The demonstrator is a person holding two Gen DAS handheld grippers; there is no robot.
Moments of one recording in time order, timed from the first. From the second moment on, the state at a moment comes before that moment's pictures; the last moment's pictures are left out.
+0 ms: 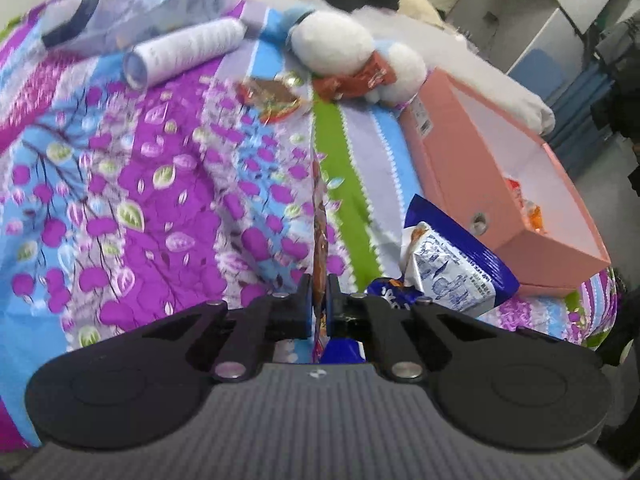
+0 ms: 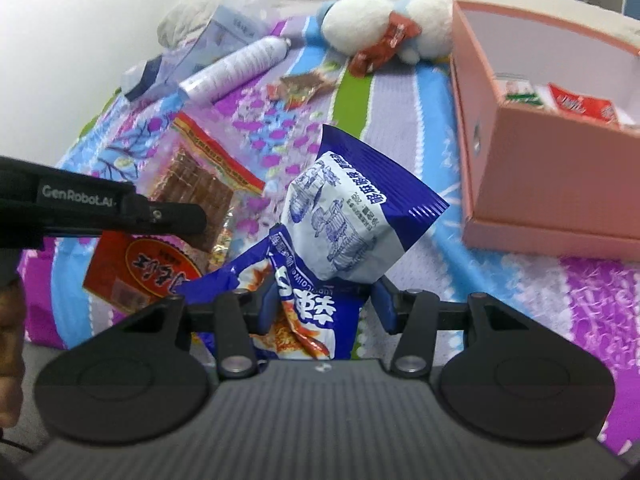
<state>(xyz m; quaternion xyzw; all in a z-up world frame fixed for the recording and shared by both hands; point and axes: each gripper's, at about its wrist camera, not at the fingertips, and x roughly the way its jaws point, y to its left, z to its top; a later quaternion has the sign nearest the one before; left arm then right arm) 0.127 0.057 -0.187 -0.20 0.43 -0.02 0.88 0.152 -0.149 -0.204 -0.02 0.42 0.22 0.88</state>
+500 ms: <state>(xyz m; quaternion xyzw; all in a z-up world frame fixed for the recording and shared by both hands) 0.105 0.036 -0.090 -0.18 0.37 -0.05 0.91 0.125 -0.179 -0.118 -0.01 0.34 0.18 0.92</state>
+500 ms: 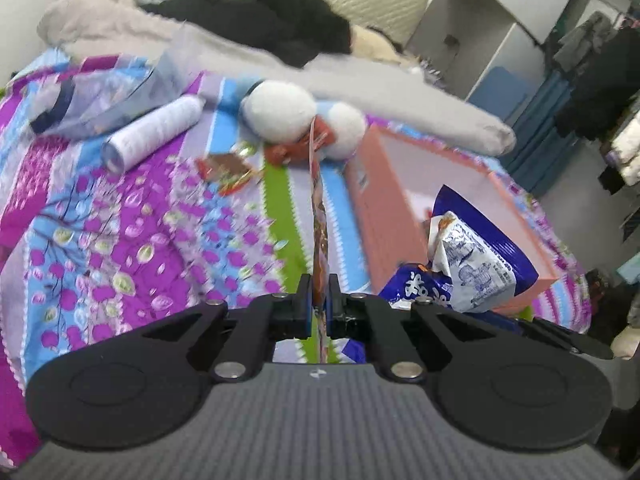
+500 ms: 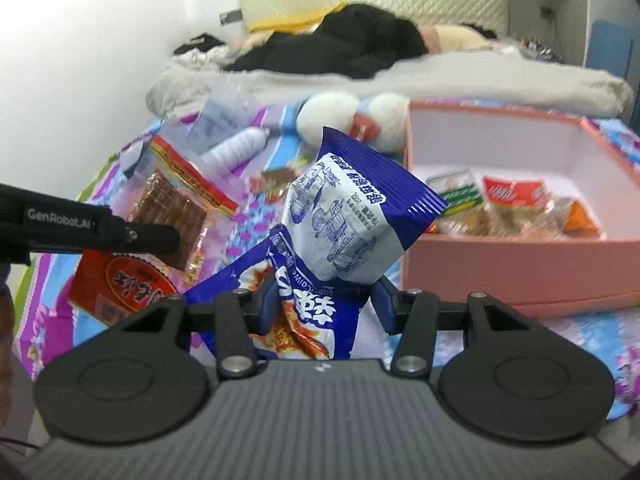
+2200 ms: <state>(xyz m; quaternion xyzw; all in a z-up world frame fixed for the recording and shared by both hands) 0.354 -0.141 -0.103 -0.13 0.42 -0.18 0.88 0.291 -0.334 -0.131 0.08 0.34 0.05 0.93</state>
